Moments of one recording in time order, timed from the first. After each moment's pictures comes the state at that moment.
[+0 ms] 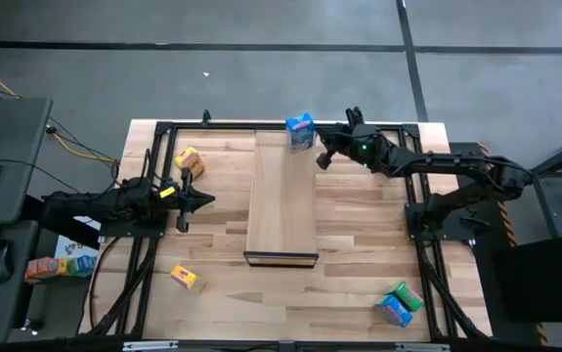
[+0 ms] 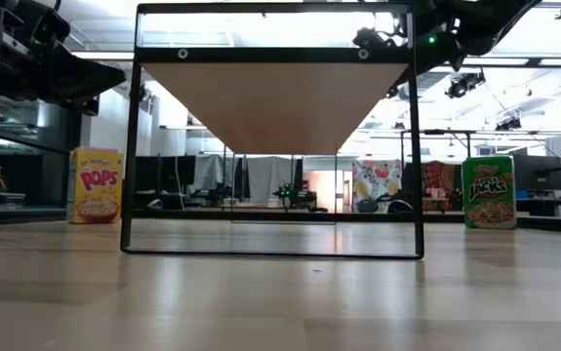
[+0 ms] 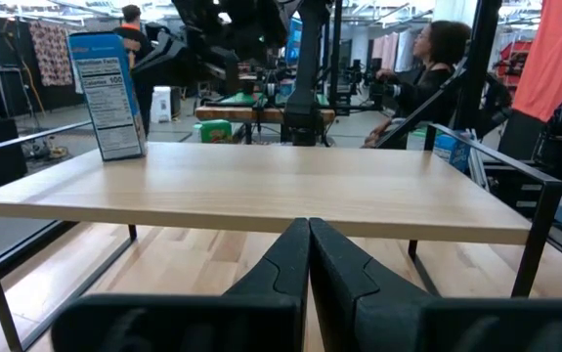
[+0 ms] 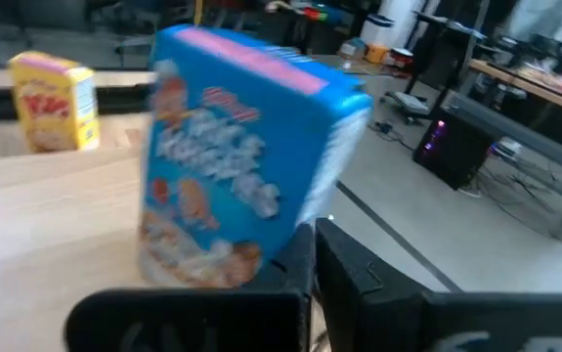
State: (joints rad) left arm 0.02 0.00 0.01 0.02 -0.04 0.00; right arm -0.40 1.32 0.75 0.36 0.29 -0.17
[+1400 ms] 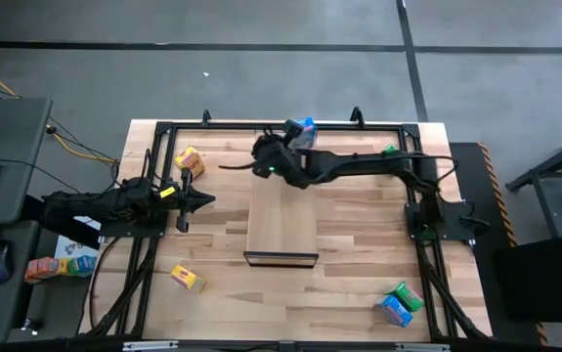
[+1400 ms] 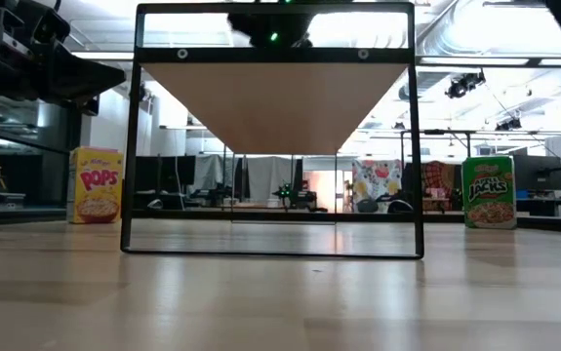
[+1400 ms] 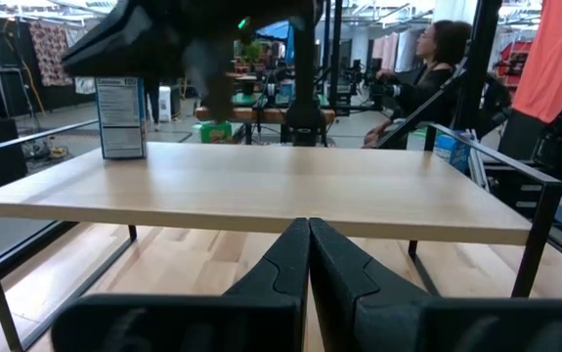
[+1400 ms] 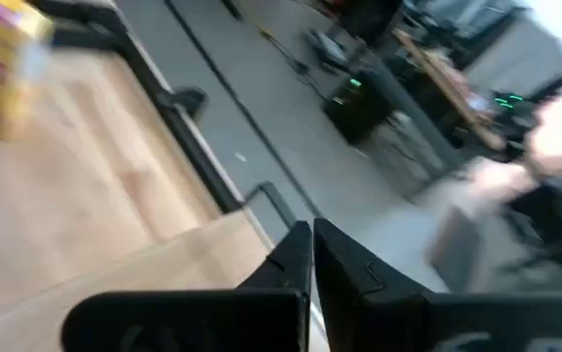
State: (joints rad) left arm 0.02 0.00 0.01 0.02 -0.04 0.00; right arm -0.08 2.03 1.77 -0.32 0.92 -0.21
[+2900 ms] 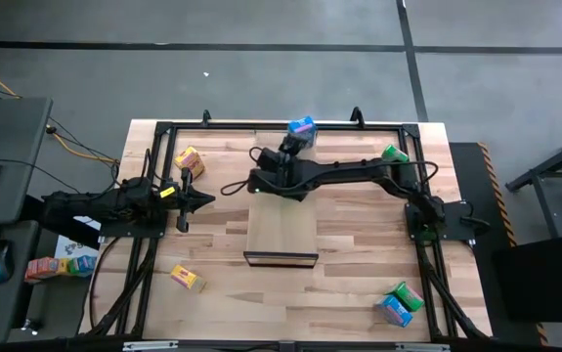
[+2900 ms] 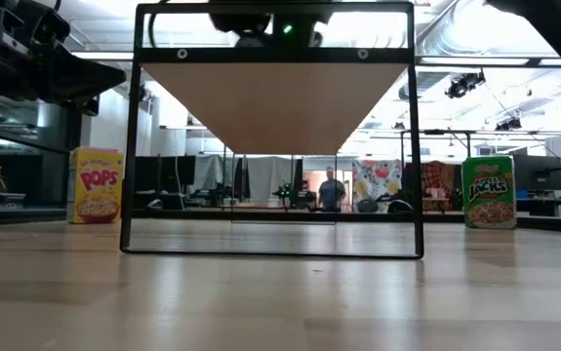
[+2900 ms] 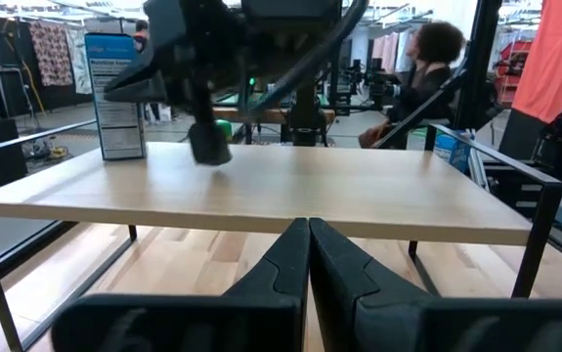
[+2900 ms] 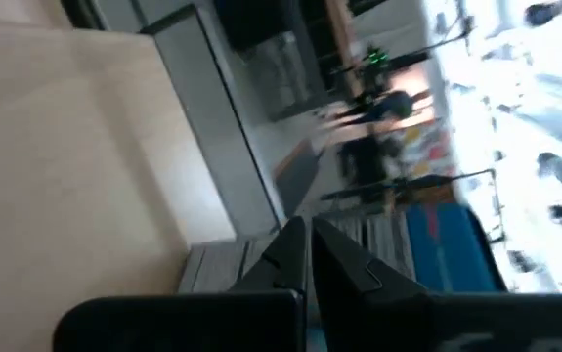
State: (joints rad) left arm 0.02 0.00 0.01 0.02 -0.04 0.00; right arm -0.04 2.18 1.97 -0.99 1.24 0.05
